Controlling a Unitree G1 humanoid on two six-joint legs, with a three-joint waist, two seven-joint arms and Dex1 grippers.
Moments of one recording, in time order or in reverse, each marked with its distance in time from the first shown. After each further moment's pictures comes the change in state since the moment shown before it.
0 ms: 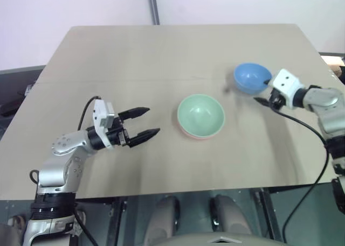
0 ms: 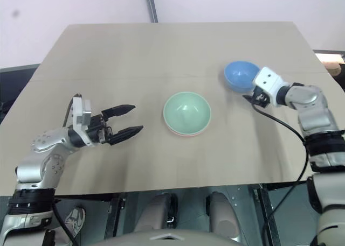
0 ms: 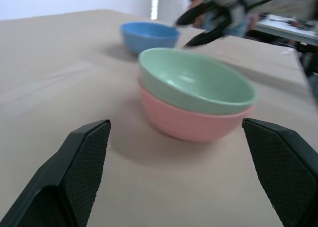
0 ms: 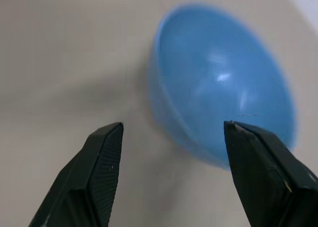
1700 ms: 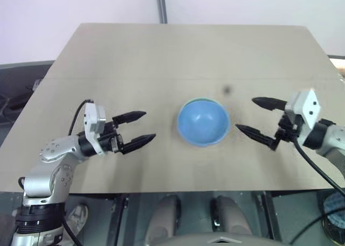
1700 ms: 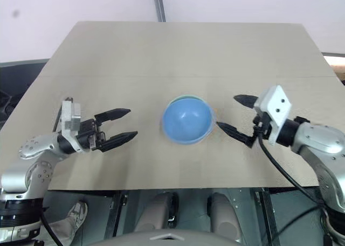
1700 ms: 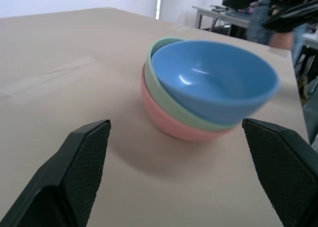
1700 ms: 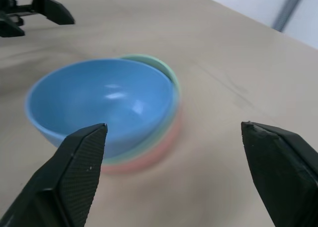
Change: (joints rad) left arm 0.083 0.011 0.052 -0.089 -0.028 0.034 0.038; right arm 0.703 -0.021 -0.510 -1.358 0.666 0.759 -0.088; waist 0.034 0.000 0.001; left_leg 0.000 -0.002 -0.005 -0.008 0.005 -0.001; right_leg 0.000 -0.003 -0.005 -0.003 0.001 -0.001
